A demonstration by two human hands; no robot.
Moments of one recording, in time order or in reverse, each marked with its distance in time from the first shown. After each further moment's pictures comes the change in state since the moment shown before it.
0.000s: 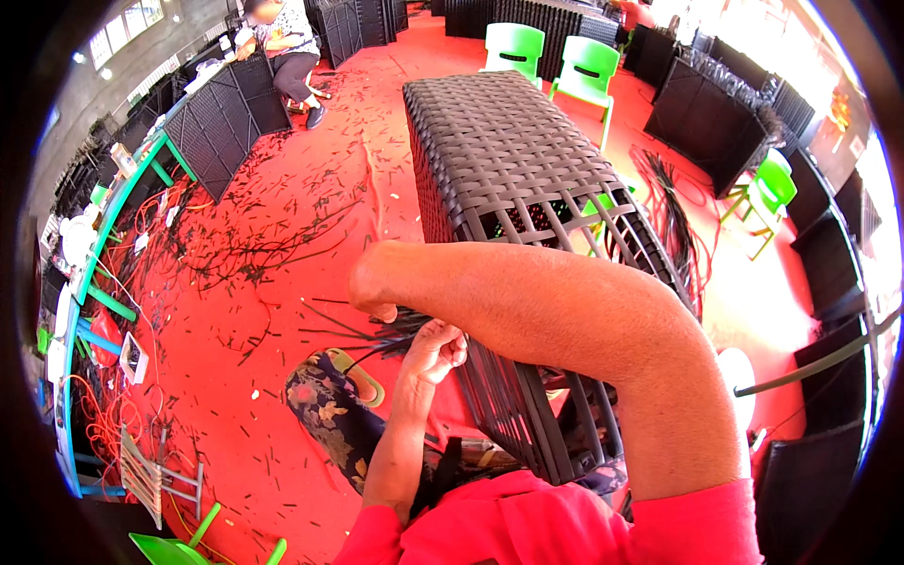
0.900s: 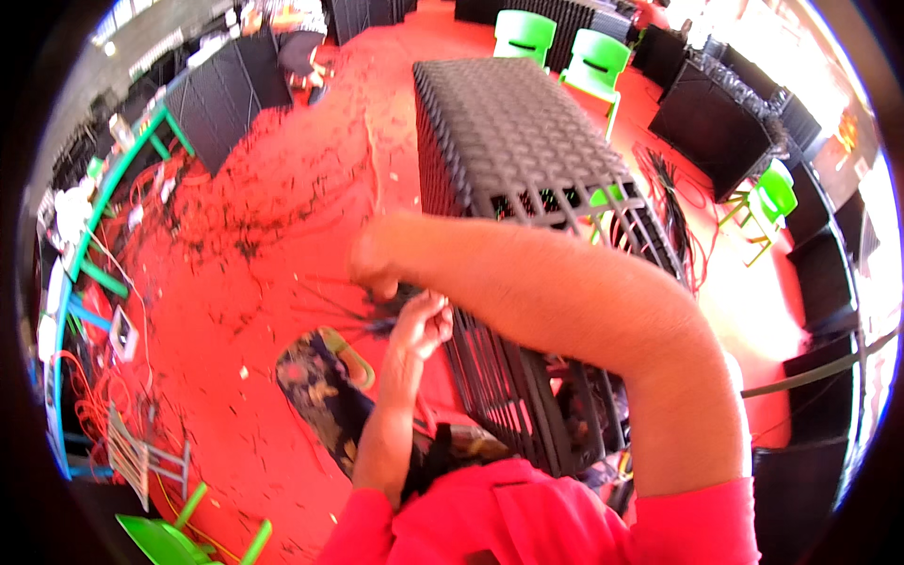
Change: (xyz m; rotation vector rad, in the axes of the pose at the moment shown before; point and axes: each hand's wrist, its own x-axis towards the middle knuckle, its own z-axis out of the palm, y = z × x) left_hand 0.007 0.007 -0.012 -0.070 0.199 0.033; right_hand -0.015 0.003 -0.016 -0.048 0.016 -0.104
